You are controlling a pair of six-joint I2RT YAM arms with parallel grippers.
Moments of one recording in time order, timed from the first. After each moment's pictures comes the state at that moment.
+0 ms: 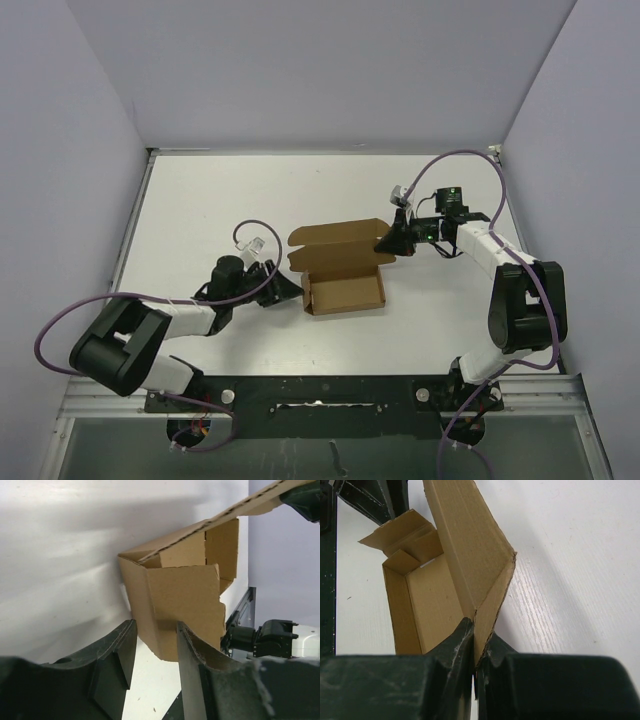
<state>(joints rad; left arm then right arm) -0.47 1.41 0.31 0.61 0.48 -0.93 0.09 1.60 1.03 -0.42 -1.12 -0.67</state>
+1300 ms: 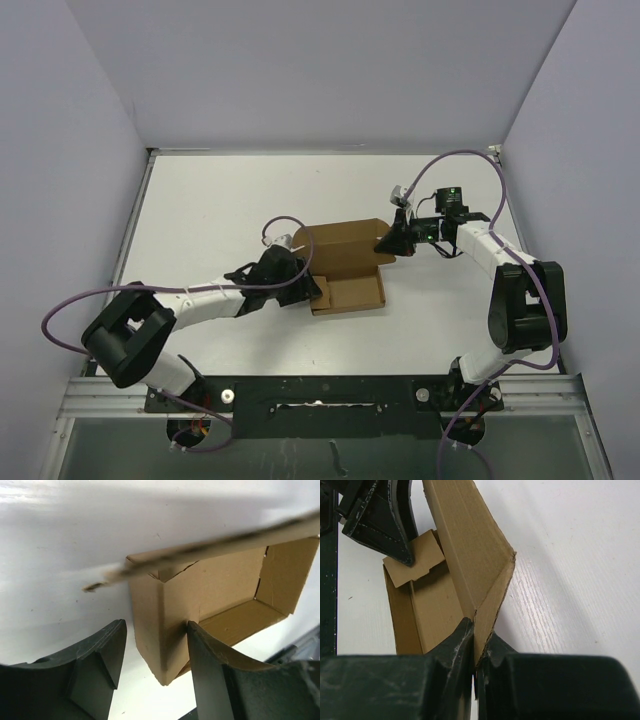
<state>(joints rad) -0.74 1.48 0.62 0.08 0.08 -0.96 0.09 1.60 1.03 -0.43 -1.12 -0.67</state>
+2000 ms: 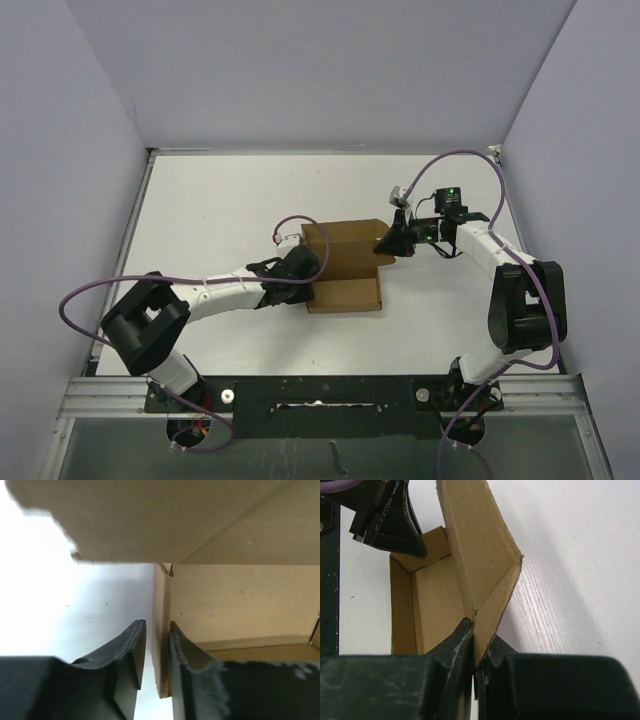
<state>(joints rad) -0.87 1.57 0.84 -0.27 -0.24 -0.95 0.09 1.60 1.03 -0.43 -1.12 -0.68</state>
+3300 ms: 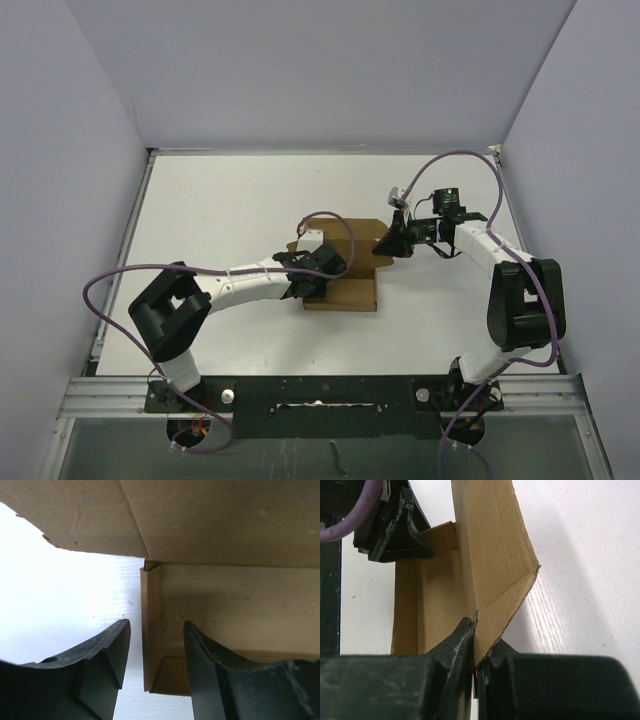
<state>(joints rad) -0.96 1.72 1.10 -0.55 -0.49 -0.83 0.11 1.62 1.03 -0.44 -1.12 -0.68</state>
